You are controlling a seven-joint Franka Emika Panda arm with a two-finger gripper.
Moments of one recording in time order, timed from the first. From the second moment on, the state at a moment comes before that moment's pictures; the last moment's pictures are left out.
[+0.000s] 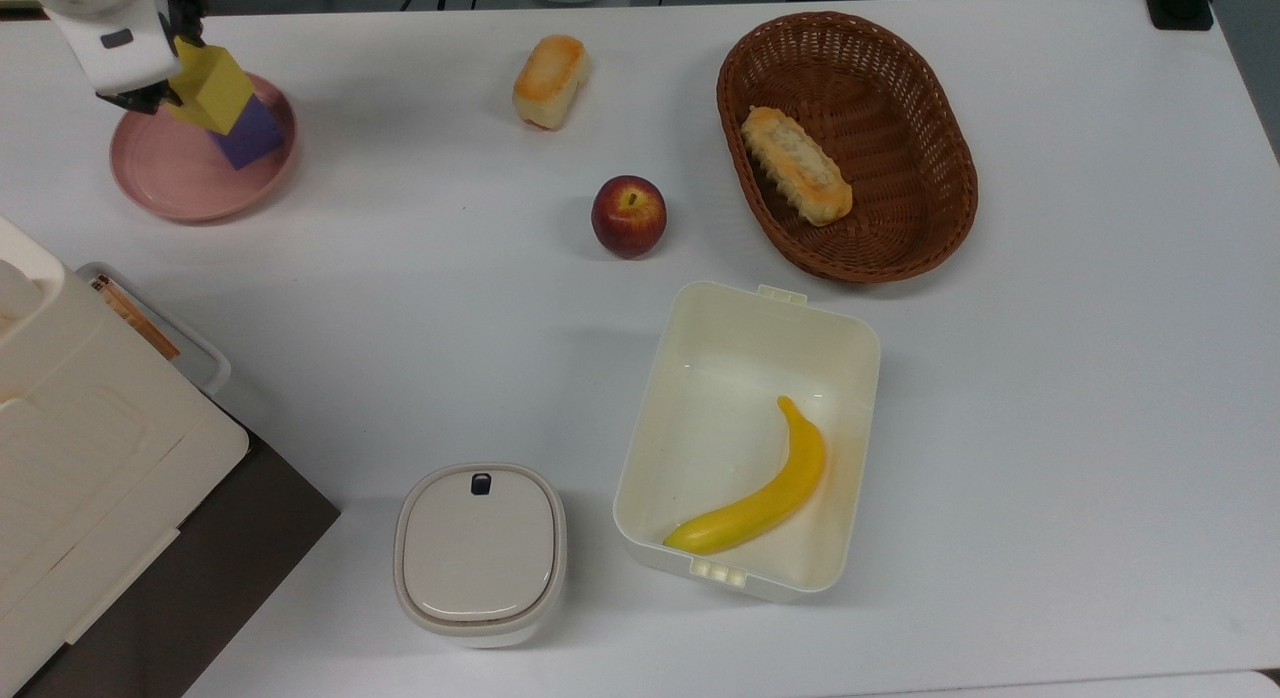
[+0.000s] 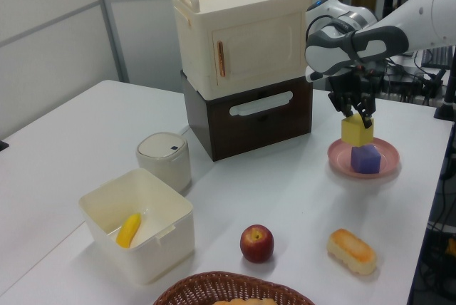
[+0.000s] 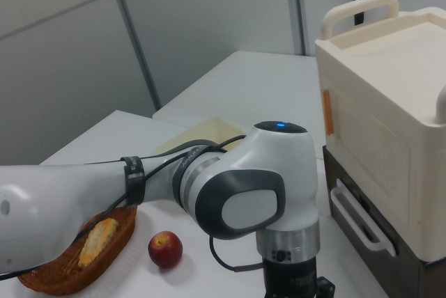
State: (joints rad) arm -0.49 0.25 -0.01 -1.70 -0.29 1.72 -1.63
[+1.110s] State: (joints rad) arm -0.48 0.12 -0.01 -1.89 -0.29 1.87 -1.60
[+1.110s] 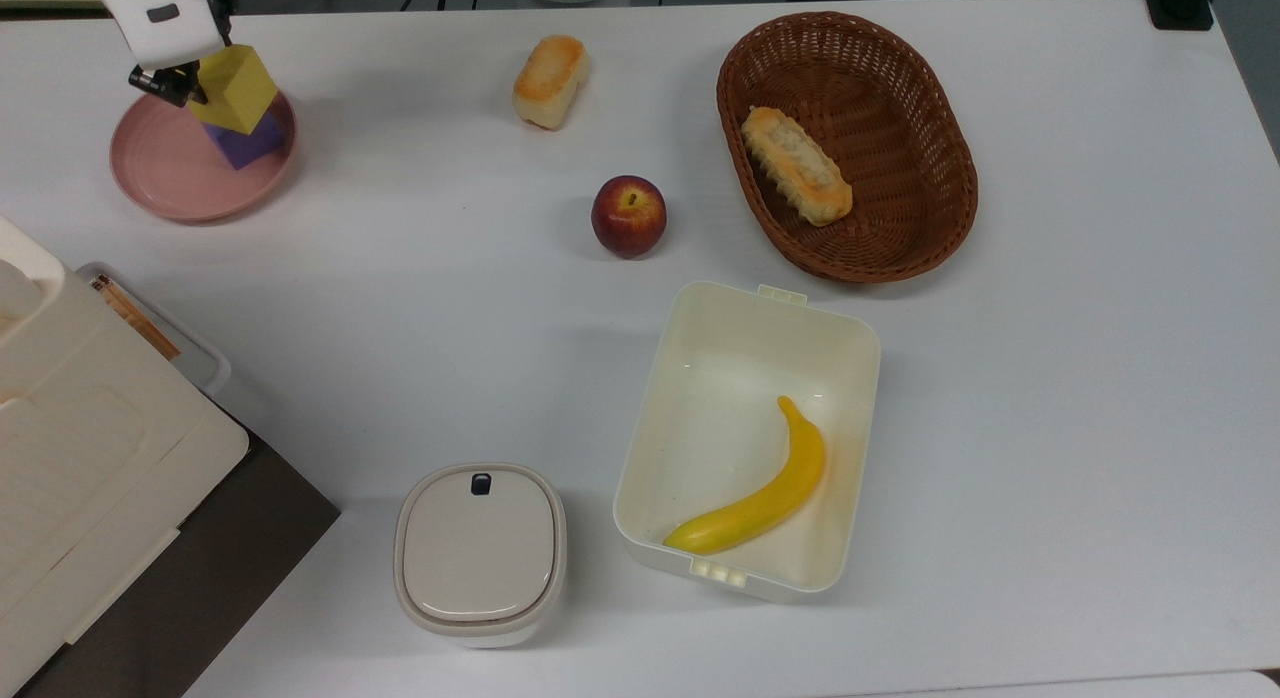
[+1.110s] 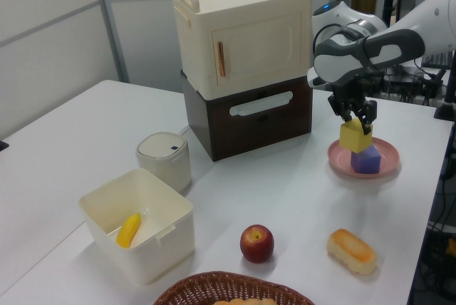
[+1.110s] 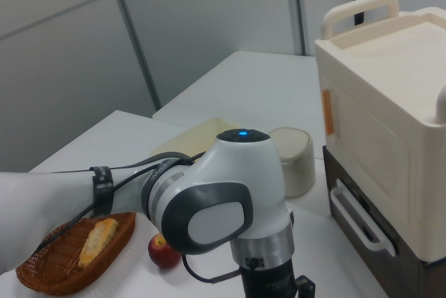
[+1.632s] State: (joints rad) arm -0.54 0.14 -0.01 -1.91 -0.29 1.88 -1.60
